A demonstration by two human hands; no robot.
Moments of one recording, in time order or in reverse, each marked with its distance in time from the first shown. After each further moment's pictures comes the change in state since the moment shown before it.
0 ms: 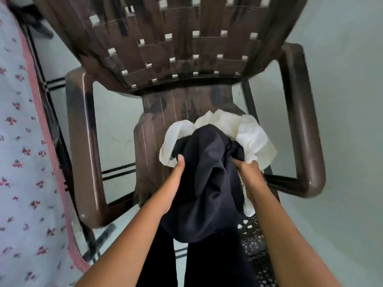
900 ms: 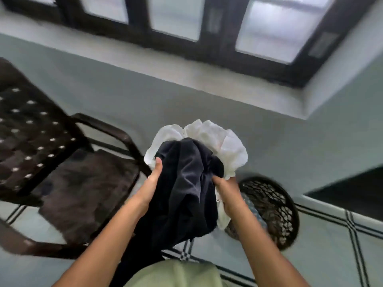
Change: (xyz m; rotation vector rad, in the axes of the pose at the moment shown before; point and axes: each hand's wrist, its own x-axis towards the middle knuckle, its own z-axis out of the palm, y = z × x) left_hand -0.360 -0.315 0.163 0.809 -0.625 0.548; right_hand -0.462 0.375 -0.187 0.838 0.575 -0.533
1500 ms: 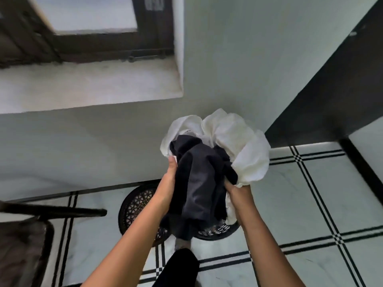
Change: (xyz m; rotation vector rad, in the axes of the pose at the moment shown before) left_hand 0.182 -0.061 0.332 0.342 -0.241 -0.124; right_hand 0.068 0.063 -0.322 0.187 0.515 0.050
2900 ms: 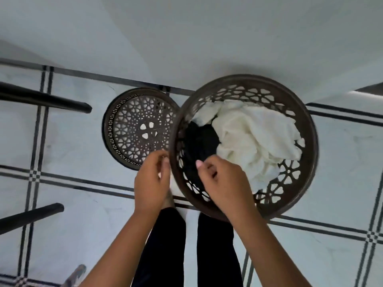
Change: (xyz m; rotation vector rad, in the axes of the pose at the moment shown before) left_hand 0.169 -0.312 -0.044 0.560 0.671 0.150; right_hand 0.129 0.247 0.049 -1.086 -0.537 -0.181
